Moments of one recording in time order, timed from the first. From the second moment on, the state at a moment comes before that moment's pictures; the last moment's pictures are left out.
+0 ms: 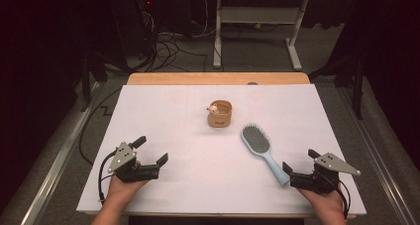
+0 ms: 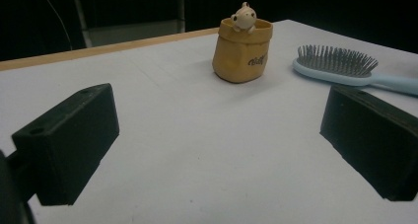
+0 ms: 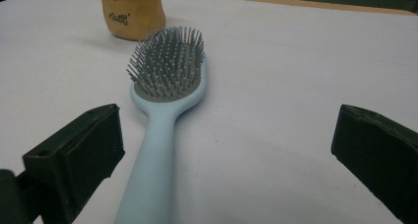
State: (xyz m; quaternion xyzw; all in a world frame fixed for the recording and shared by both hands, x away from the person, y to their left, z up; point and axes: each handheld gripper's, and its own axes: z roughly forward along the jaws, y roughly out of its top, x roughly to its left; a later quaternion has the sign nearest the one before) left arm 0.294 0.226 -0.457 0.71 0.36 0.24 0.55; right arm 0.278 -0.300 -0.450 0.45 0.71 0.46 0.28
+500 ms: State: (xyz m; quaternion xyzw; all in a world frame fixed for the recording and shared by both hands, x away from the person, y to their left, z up) left arm 0.293 0.229 -0.455 0.71 0.36 0.23 0.56; right arm 0.286 -0.284 -0.453 0.46 0.74 0.41 0.26
